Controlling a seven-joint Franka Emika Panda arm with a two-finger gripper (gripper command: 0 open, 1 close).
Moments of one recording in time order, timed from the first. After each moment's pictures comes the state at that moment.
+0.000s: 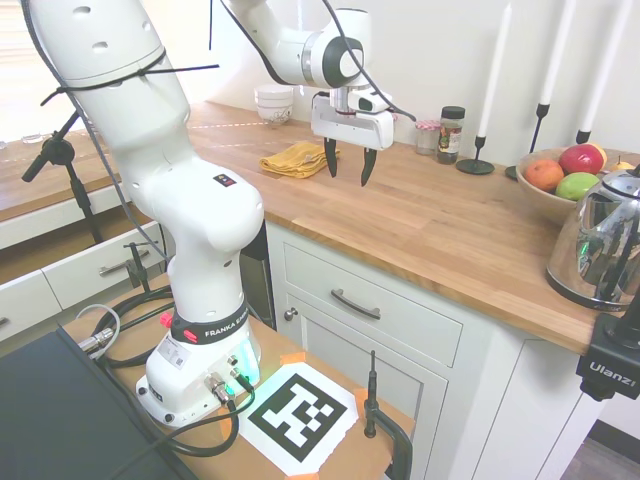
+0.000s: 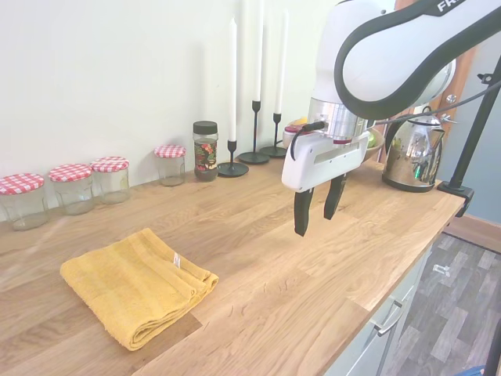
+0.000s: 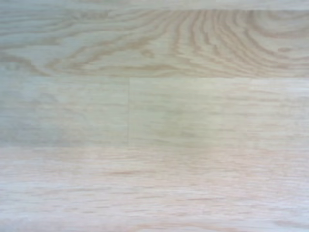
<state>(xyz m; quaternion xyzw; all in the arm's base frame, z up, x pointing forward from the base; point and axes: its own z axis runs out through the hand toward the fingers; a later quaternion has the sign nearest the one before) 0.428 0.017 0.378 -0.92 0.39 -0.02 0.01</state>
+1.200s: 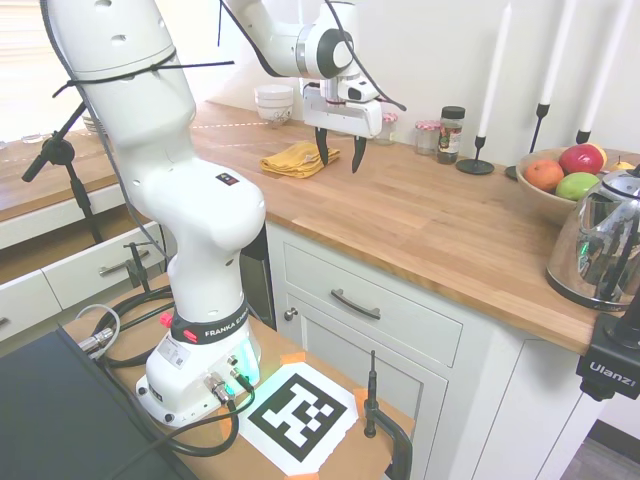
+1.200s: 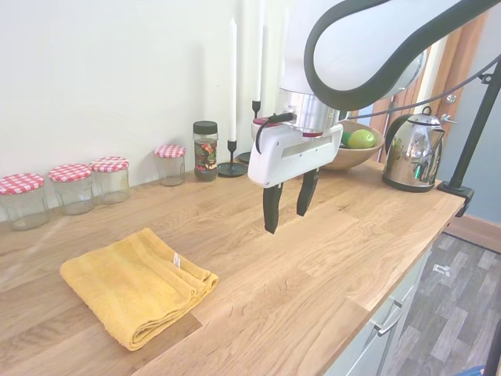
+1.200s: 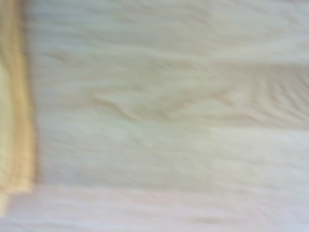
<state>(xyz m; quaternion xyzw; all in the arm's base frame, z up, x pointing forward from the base) 0.462 0.082 0.398 -0.93 0.37 -0.04 0.01</state>
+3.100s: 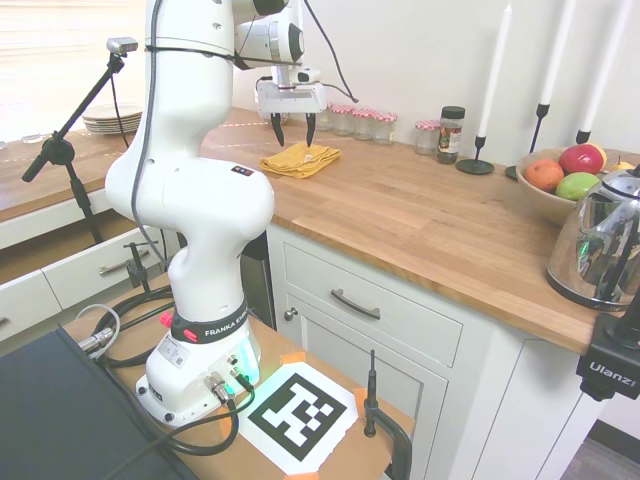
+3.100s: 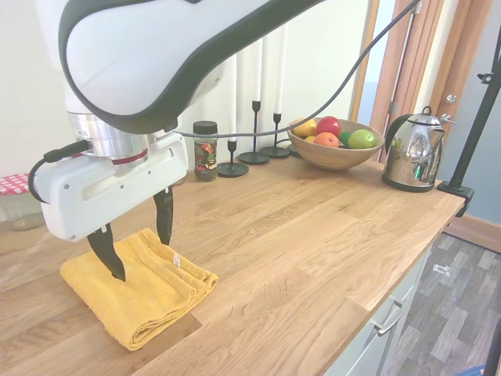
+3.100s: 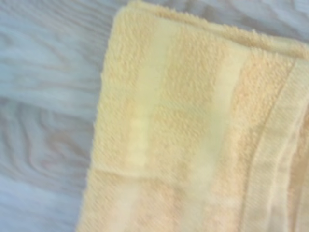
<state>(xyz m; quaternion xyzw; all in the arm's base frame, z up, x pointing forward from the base) 0.557 0.313 0.388 -0.96 0.27 -0.02 -0.04</state>
